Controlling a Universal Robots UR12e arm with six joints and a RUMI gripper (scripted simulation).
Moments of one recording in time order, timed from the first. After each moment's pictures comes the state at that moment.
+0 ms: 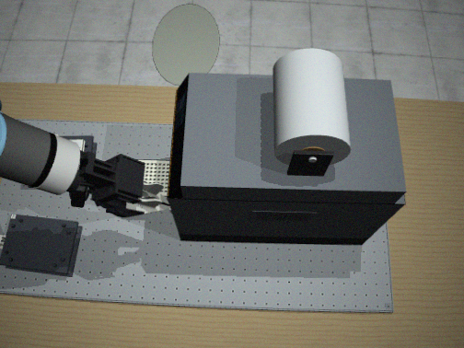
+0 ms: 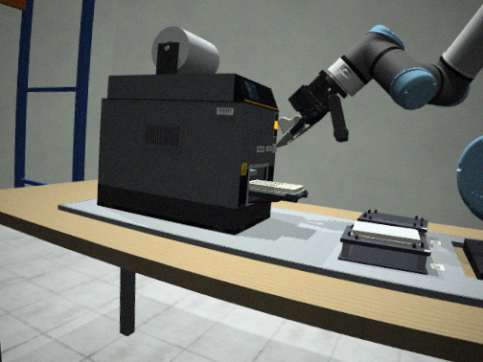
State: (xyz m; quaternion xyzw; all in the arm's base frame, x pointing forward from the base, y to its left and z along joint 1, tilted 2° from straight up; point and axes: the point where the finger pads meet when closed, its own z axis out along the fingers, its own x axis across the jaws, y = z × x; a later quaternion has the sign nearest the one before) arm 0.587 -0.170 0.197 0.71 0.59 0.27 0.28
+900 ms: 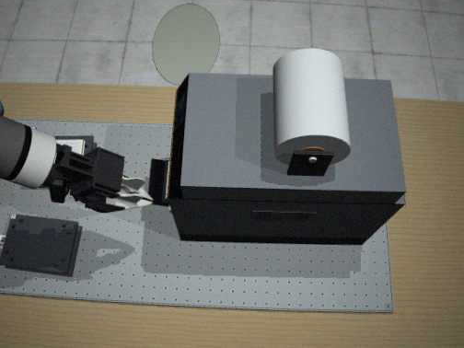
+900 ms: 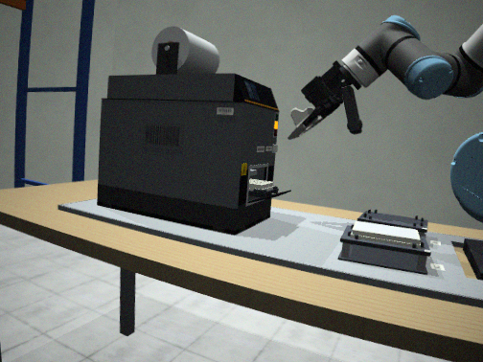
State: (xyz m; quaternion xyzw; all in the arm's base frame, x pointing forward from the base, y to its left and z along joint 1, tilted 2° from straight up) arm 0.556 -0.166 0.220 0.70 0.59 0.27 0.29
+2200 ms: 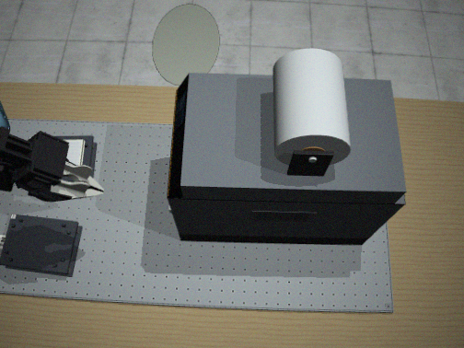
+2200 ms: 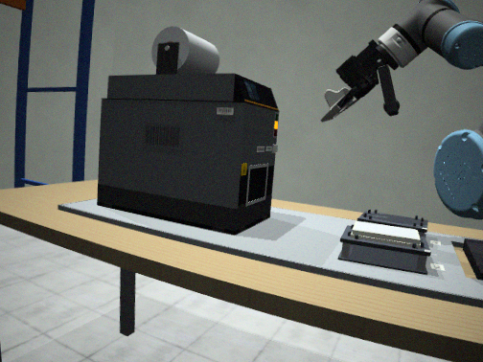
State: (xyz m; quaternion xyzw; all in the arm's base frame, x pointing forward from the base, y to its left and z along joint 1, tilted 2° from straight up) arm 0.474 -0.157 0.270 0.71 0.59 0.26 0.30
